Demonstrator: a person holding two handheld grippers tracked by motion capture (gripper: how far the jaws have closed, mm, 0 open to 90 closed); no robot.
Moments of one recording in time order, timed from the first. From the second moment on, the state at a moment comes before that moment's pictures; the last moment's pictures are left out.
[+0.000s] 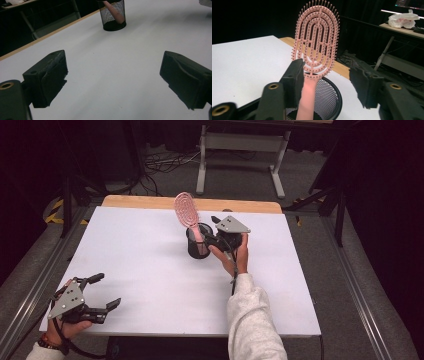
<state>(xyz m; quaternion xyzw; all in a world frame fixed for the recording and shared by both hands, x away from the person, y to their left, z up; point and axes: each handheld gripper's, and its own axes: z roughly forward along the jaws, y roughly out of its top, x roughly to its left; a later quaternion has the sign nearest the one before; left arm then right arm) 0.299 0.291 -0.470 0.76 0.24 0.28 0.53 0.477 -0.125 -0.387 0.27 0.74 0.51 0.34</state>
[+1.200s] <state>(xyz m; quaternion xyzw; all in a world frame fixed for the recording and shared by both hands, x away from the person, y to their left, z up) 0.300 0.290 -0.472 0.77 0.24 0.28 0.53 0.477 -0.120 -0.388 0.30 0.73 0.50 0.35</state>
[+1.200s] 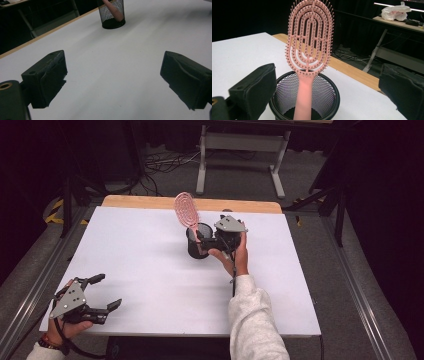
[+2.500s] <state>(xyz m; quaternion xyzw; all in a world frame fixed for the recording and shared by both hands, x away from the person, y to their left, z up) 0.298 0.292 -0.470 0.77 0.24 0.28 0.53 0.443 -0.120 -0.365 0.27 0.75 0.48 0.38</state>
